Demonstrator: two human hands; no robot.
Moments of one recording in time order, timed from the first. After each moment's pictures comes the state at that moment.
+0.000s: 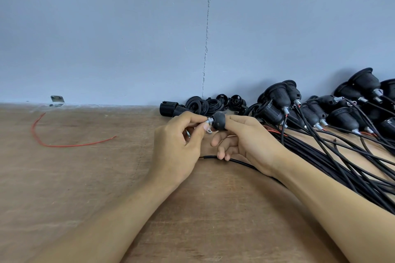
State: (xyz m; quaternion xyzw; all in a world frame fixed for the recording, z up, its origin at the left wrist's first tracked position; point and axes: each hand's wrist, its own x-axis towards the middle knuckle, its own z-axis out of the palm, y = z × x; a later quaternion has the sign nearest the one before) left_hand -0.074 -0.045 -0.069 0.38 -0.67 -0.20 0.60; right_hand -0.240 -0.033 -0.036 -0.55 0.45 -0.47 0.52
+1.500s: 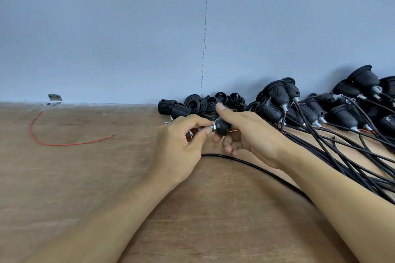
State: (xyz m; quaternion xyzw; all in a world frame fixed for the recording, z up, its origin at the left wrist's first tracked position) left_hand -0.073 -0.044 -0.068 0.37 -0.72 -0.18 0.55; right_hand -0.250 -0.033 -0.027 -0.60 0.47 -0.42 0.50
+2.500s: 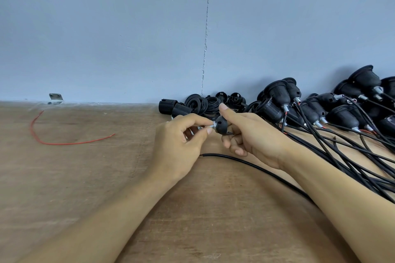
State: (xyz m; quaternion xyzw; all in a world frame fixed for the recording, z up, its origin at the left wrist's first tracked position) left_hand -0.073 -0.042 -0.063 0.39 -0.69 -0.26 0.55; right_hand -0.252 -0.034 -0.027 -0.58 0.51 -0.40 0.50
